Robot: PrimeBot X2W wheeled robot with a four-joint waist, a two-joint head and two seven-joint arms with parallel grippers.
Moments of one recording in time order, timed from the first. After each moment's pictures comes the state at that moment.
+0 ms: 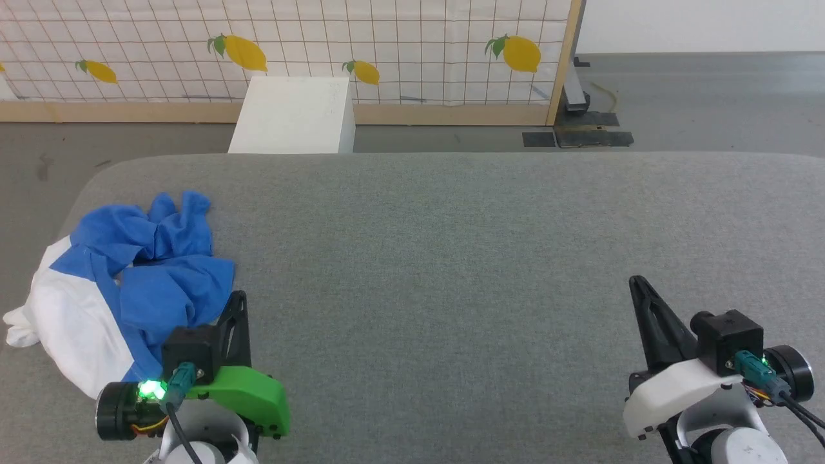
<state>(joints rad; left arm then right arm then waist) -0.01 0.05 0.00 0.00 -0.01 0.00 0.00 -0.01 -0.05 0.00 0.01 0.01 0.13 0.00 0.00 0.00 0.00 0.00</state>
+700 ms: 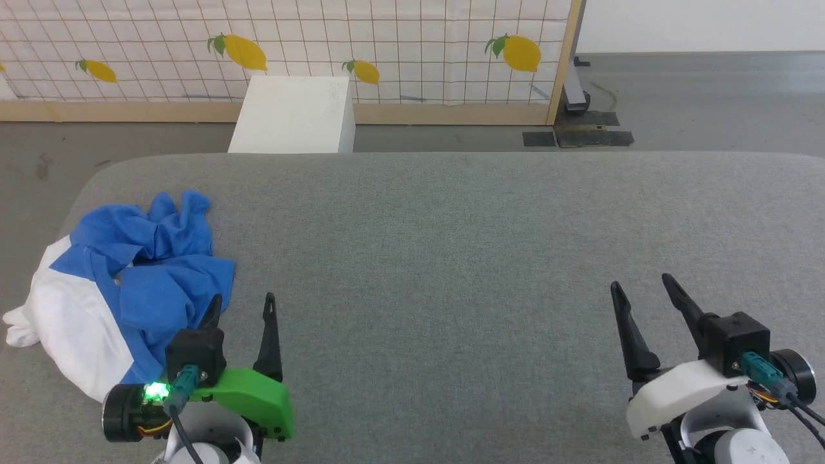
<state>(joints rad) -0.01 0.05 -0.01 0.02 -0.03 0.00 -0.02 -0.01 -0.05 -0.01 0.02 0.03 0.13 -0.01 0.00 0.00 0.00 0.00</state>
